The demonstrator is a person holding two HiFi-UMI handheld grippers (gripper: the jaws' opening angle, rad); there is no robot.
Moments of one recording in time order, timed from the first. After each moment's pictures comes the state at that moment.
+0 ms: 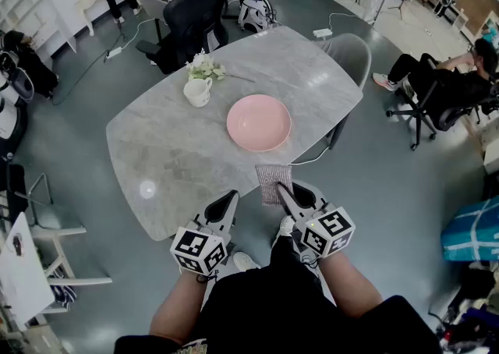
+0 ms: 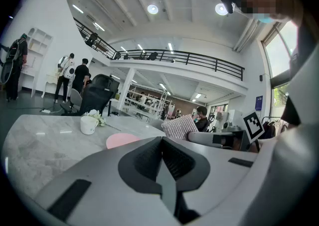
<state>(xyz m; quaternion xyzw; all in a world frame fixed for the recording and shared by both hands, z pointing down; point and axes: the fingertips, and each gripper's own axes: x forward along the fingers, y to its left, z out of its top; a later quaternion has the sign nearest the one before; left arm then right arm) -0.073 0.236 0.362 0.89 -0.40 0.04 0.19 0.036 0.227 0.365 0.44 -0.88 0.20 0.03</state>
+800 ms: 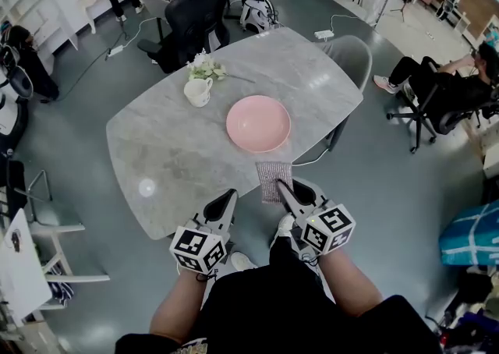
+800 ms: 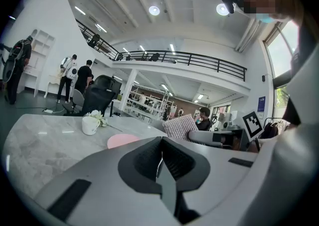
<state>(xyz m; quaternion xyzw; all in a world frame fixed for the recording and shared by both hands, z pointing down) -0.072 0.229 0.362 0.89 -0.42 0.04 0.19 0.042 0.214 0.362 0.43 -0.88 0.20 0.03</state>
